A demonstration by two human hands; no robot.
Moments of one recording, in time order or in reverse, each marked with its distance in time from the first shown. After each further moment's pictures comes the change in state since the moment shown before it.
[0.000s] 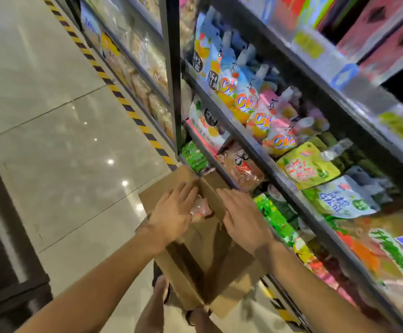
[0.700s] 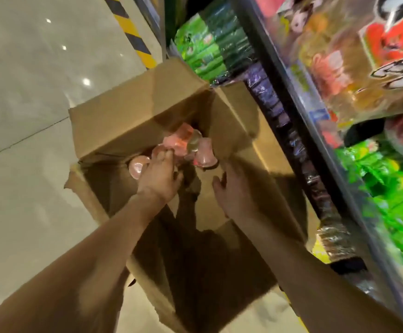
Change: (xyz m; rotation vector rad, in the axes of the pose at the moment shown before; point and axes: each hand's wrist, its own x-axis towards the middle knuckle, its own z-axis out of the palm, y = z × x) left_hand 0.111 -0.085 0.390 -0.372 -0.140 -0.511; right_hand 0.028 0.126 0.376 0.314 -0.269 0.521
